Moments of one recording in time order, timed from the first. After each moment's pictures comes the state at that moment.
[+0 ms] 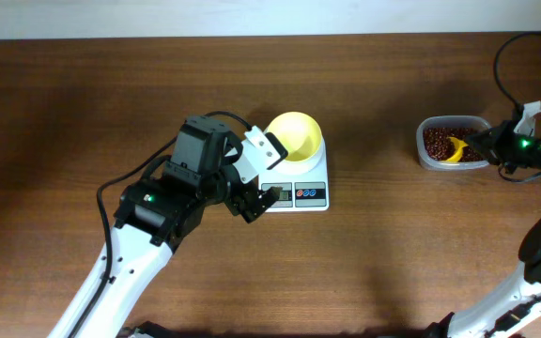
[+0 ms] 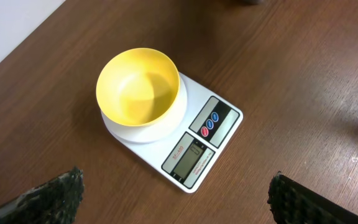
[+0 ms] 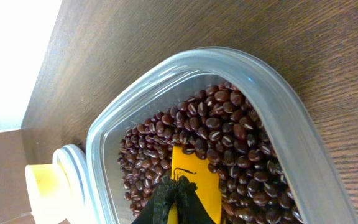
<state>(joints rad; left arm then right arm) -0.43 1.24 1.16 -0.72 0.27 0.45 -0.58 2.04 1.41 -0.66 -0.80 0.10</state>
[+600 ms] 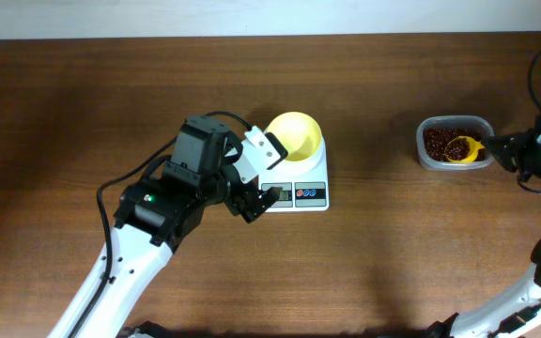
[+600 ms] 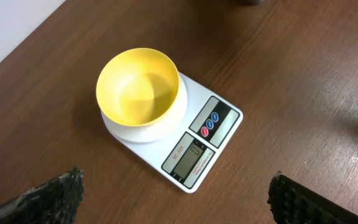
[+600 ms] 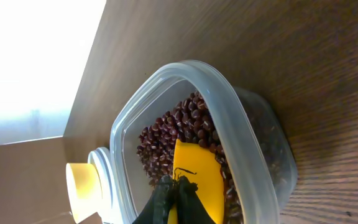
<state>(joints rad) -0.43 1.24 1.16 -0.72 0.27 0.45 -0.69 2.05 1.41 -0.67 -0.96 0.07</state>
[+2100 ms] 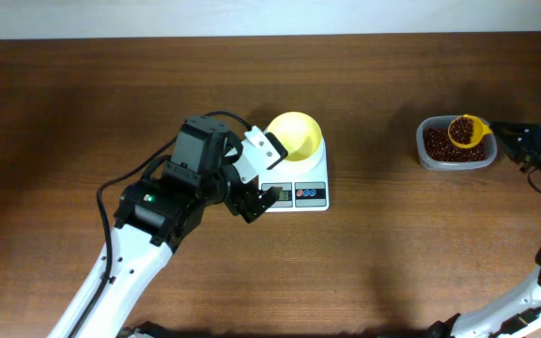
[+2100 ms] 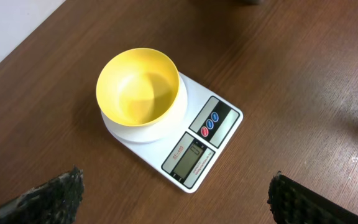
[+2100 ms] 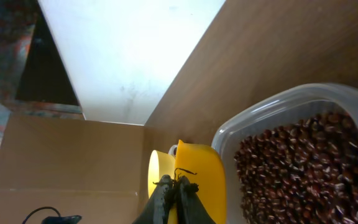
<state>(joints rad) -0.43 1.24 1.16 -0.72 0.27 0.45 -0.73 2.05 1.41 -0.63 -1.36 0.05</state>
